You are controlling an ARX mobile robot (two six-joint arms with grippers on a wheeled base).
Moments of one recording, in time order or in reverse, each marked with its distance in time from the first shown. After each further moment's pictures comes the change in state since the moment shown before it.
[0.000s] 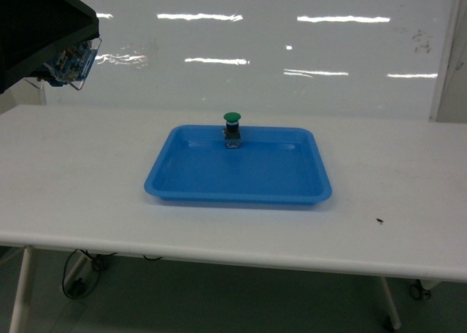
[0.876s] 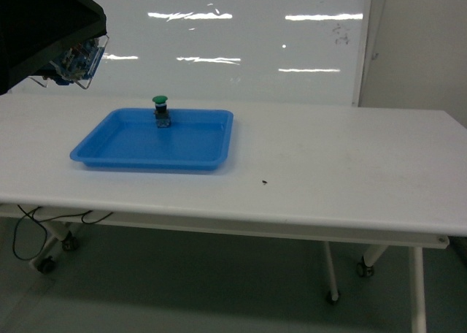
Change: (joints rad) left arm -0.003 -0.002 0.000 0.001 0.003 0.000; right arm 0.000 -0.001 0.000 0.003 0.001 0.000
